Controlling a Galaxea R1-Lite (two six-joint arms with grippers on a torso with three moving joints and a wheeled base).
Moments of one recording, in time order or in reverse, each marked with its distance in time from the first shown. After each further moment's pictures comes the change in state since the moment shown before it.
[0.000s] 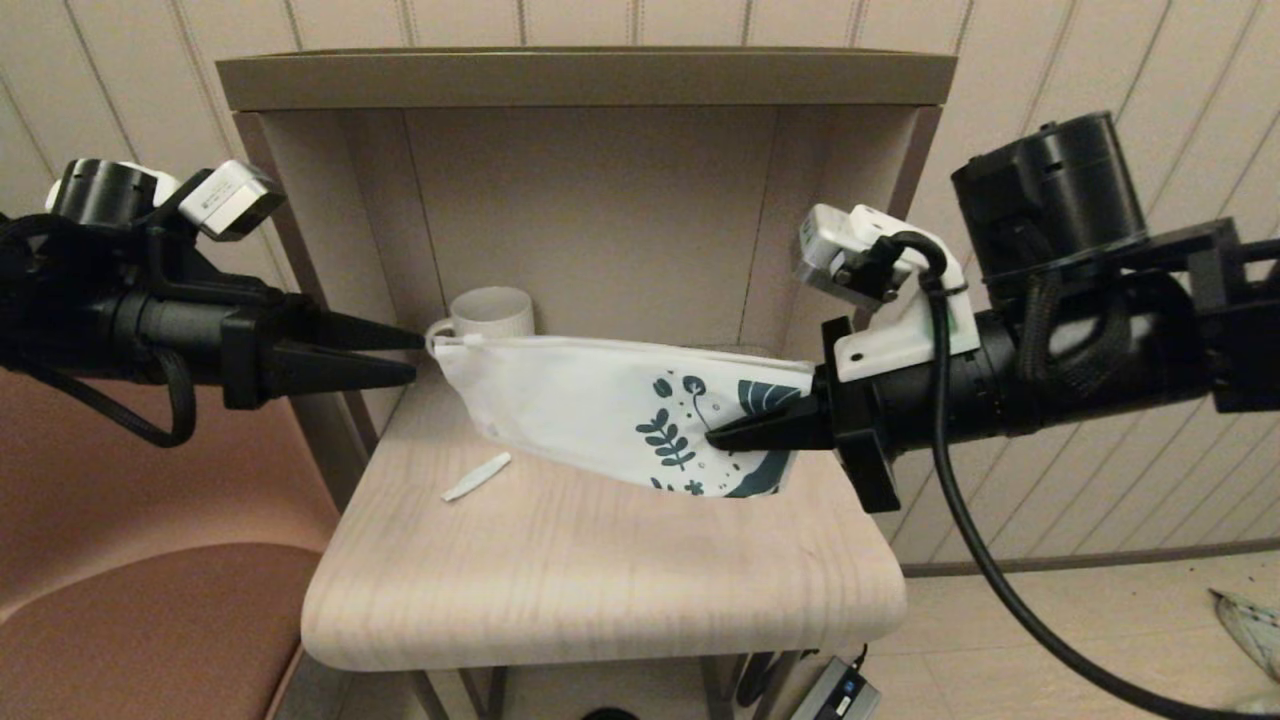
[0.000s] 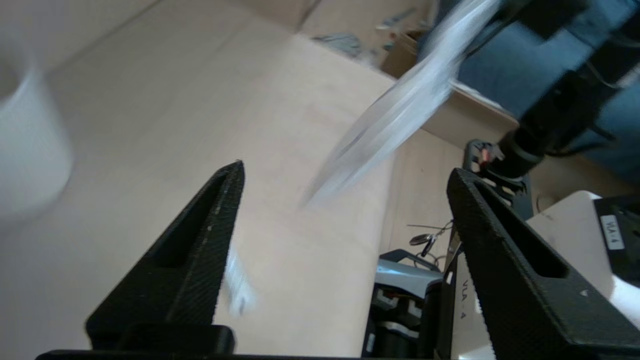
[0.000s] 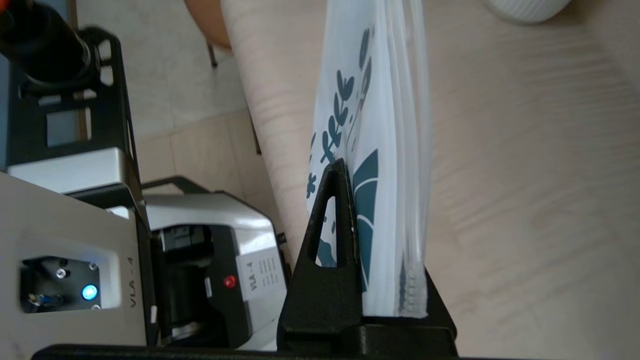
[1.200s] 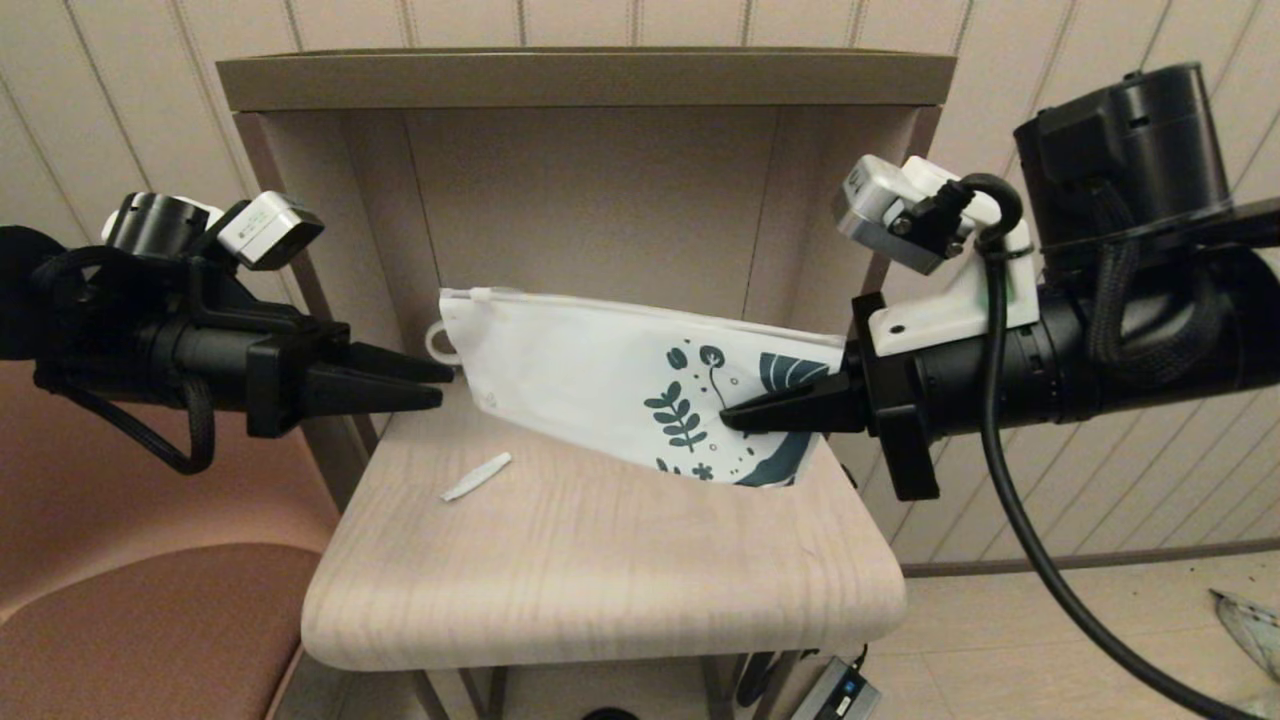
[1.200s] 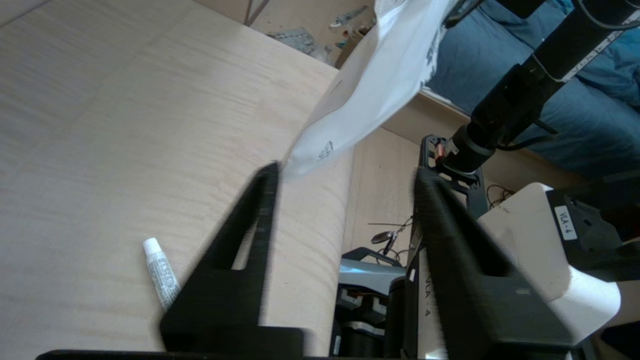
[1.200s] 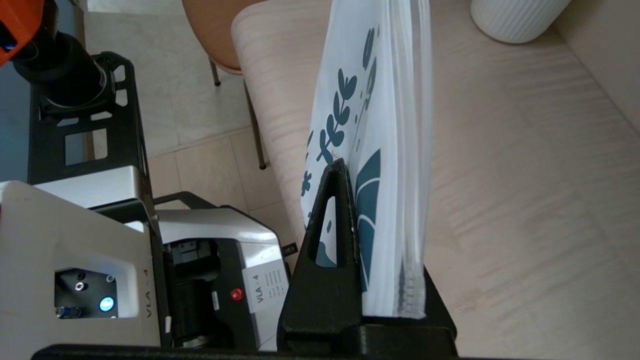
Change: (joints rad) left arm -0.066 0.022 0.044 -0.012 -0.065 -0.002; right arm 0.010 -0.051 -0.004 0.000 0.001 0.048
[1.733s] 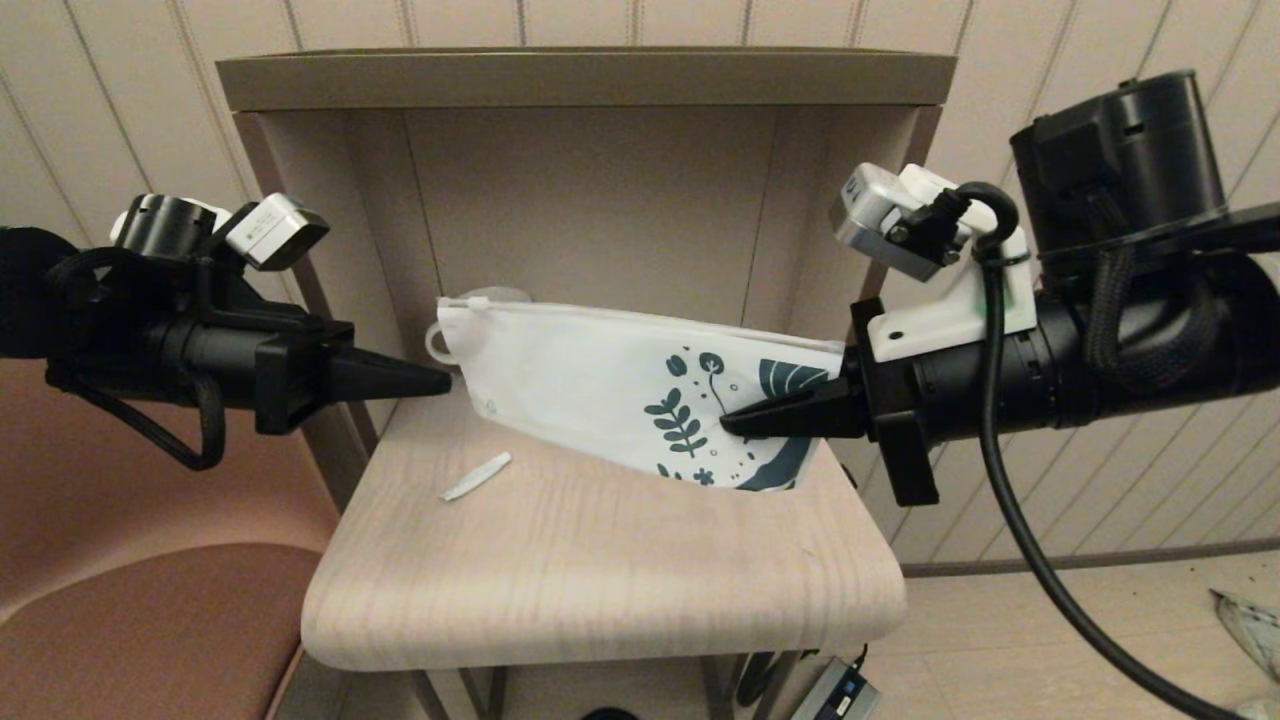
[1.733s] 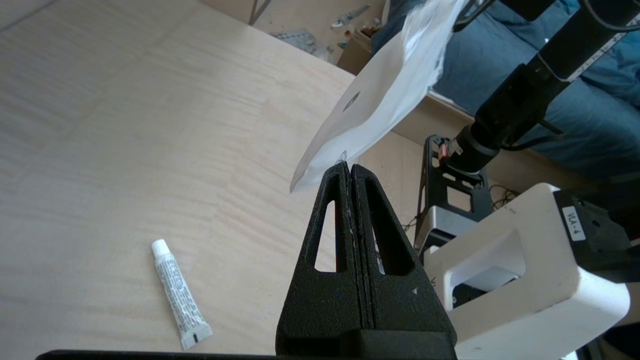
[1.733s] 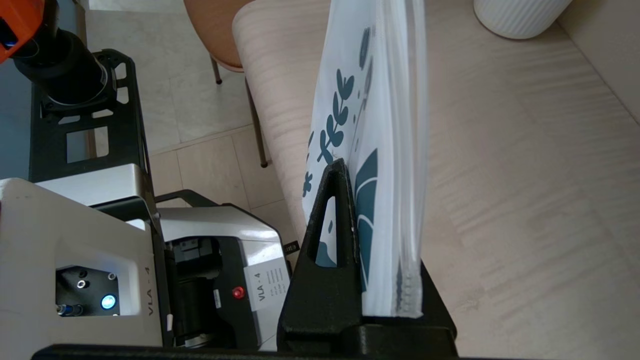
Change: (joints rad) left arm 0.000 0.017 -0.010 -0.007 0.001 0.002; right arm 0.001 0.000 0.007 0.000 0.000 -0.001
